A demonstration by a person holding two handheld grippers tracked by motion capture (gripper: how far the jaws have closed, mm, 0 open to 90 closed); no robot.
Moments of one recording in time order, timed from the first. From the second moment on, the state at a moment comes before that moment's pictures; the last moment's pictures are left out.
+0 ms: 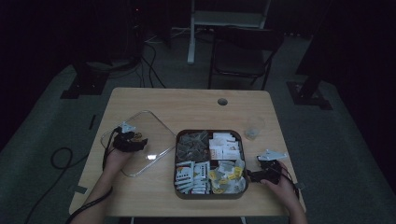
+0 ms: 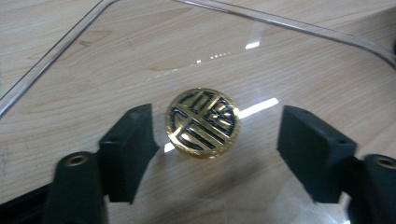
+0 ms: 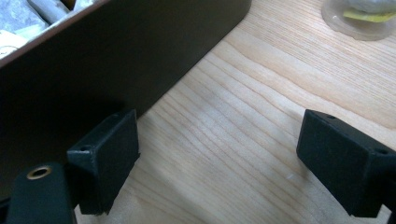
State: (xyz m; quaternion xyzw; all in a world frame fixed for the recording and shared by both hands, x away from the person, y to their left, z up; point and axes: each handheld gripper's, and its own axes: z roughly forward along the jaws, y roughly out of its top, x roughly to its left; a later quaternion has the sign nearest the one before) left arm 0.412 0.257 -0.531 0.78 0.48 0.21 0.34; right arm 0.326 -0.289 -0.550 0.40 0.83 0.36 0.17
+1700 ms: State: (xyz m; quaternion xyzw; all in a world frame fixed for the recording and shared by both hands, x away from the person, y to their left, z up) left arm 0.401 0.257 -0.461 0.77 0.46 0.24 0.36; right arm 0.326 -0.289 -0.550 0.40 0.83 0.36 0.17
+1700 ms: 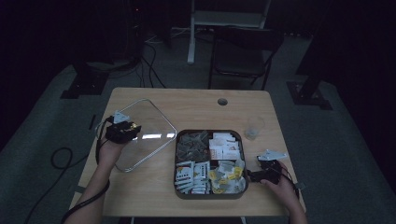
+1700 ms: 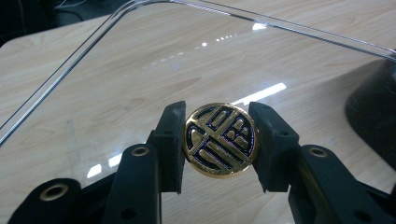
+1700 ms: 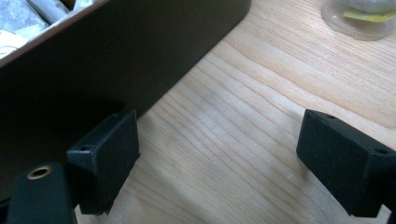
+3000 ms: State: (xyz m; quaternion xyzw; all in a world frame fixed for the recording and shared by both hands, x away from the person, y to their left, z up) left arm 0.378 0.151 -0.435 0.84 0.32 0.17 0.41; right arm 0.326 -0.289 -0.550 0.40 0.83 0.36 0.17
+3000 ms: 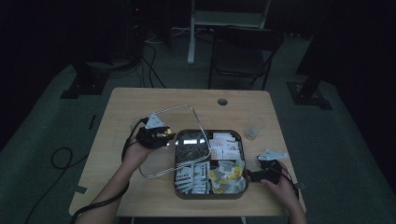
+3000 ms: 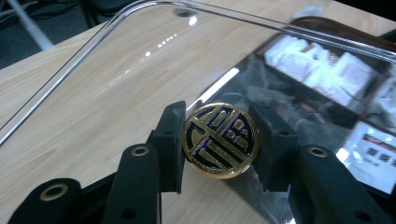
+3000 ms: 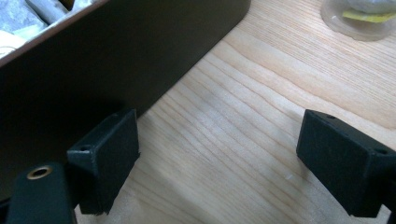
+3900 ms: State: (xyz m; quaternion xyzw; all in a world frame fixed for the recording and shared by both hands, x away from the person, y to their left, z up) left arm 0.358 0.072 -0.444 0.88 0.20 0.12 0.41; right arm 0.326 -0.289 -0.550 0.40 0.83 0.36 0.17
